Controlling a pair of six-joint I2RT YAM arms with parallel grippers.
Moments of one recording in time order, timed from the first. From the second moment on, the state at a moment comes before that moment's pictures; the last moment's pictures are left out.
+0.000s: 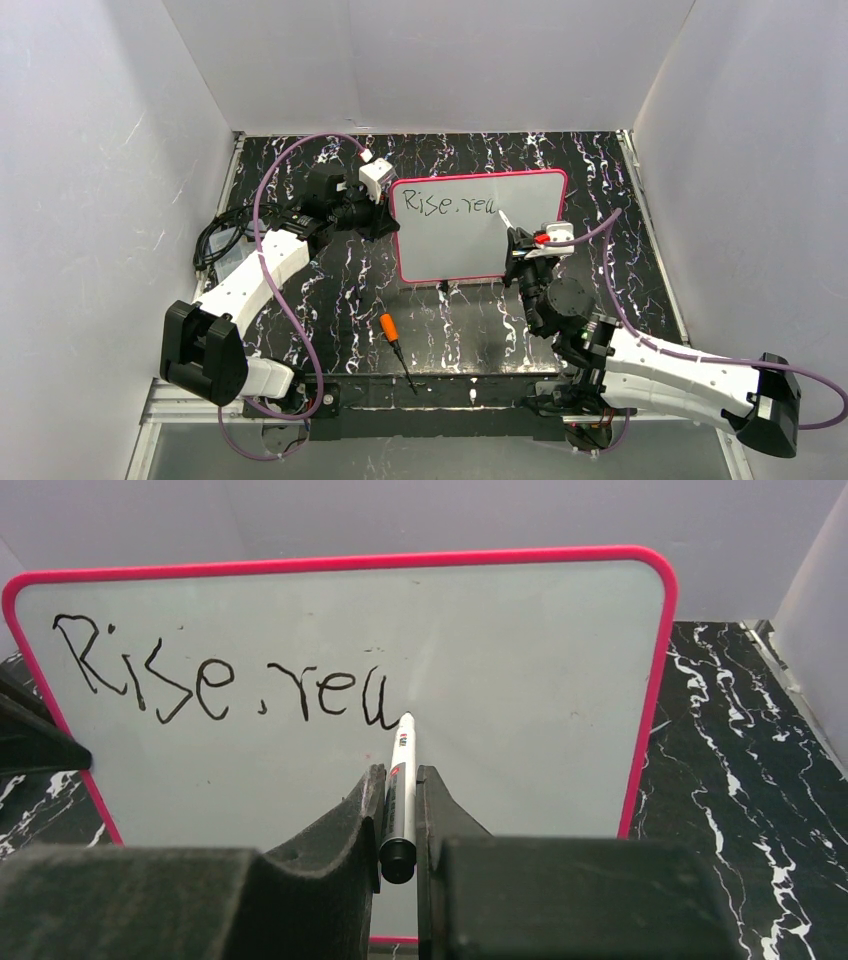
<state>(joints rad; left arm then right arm) -0.39 1.35 1.04 -0.28 0.54 0.09 1.14 0.77 0.48 0.45 0.99 -0.04</state>
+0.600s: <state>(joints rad) -0.39 1.35 1.04 -0.28 0.54 0.09 1.14 0.83 0.48 0.60 0.99 -0.19</state>
